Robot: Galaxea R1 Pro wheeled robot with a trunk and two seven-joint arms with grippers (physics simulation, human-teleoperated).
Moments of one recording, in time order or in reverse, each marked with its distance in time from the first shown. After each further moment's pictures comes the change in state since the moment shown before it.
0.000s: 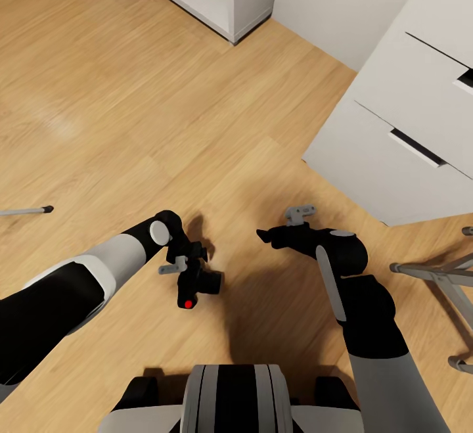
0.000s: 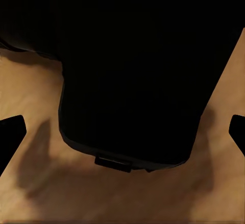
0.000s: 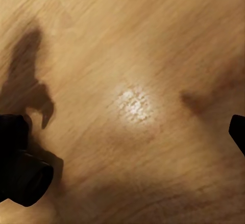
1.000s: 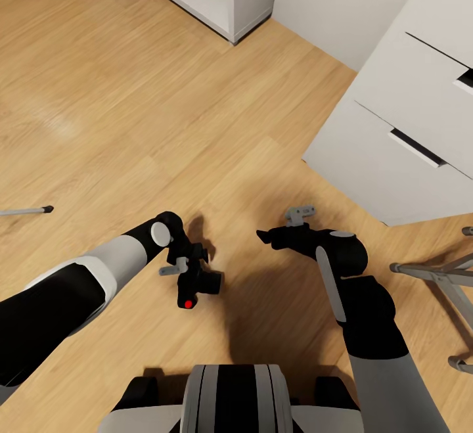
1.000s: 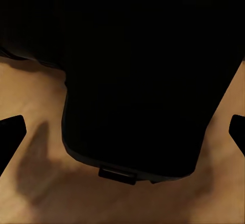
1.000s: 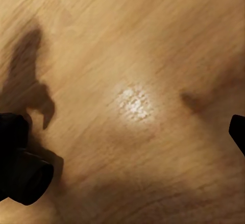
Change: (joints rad) left arm 0.006 -0.005 0.000 0.000 0.003 0.002 -0.008; right arm 0.003 0.000 0.000 0.000 0.000 0.000 0.000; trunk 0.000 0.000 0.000
